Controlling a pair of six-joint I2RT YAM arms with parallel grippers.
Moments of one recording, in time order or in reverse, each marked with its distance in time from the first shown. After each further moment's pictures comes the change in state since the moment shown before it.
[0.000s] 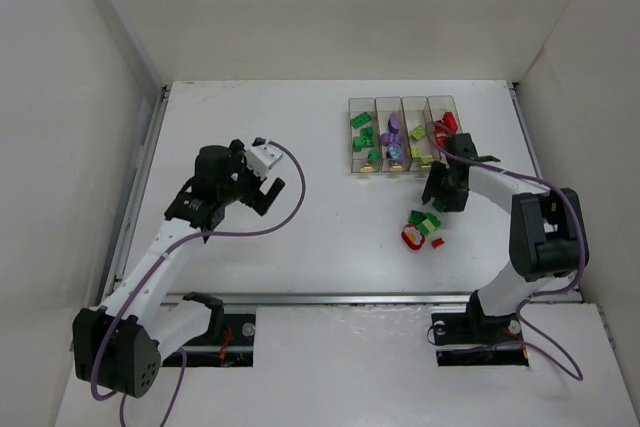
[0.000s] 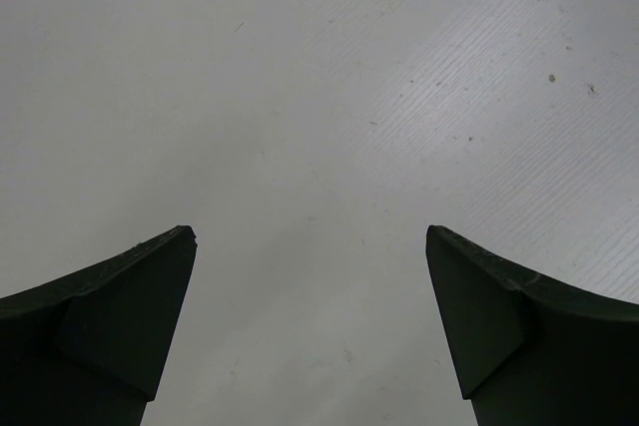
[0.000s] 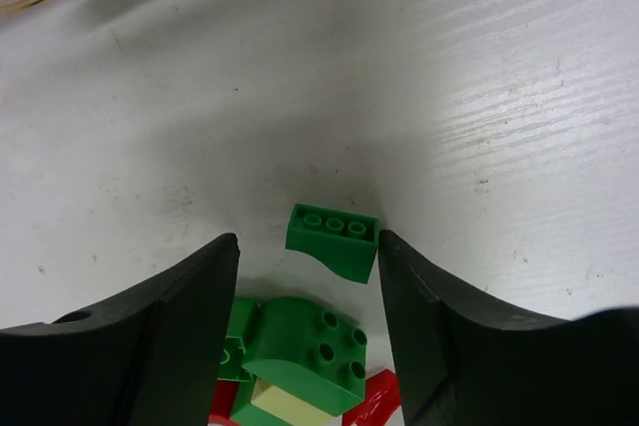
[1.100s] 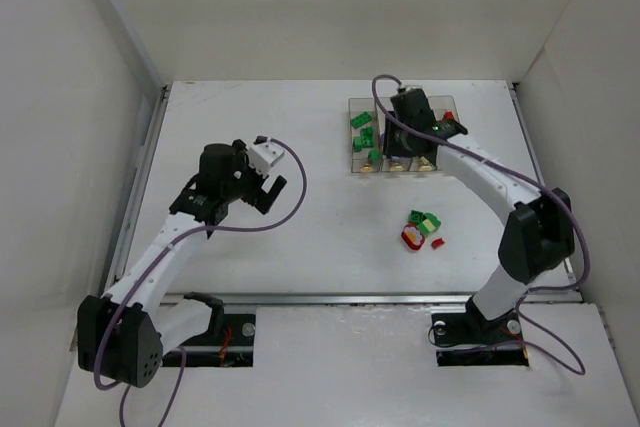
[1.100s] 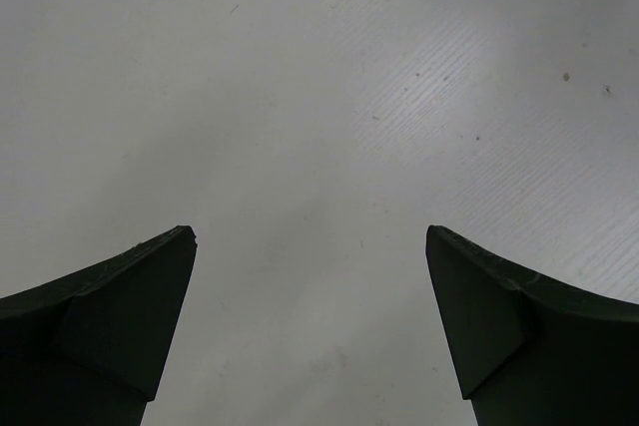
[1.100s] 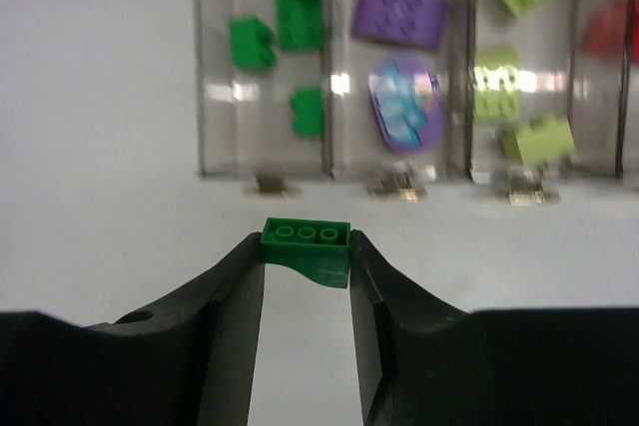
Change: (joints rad) left arm 0.000 0.047 0.000 0.026 -0.009 -0.025; right arm 0.340 0.012 0.423 -0.068 0.200 -0.053
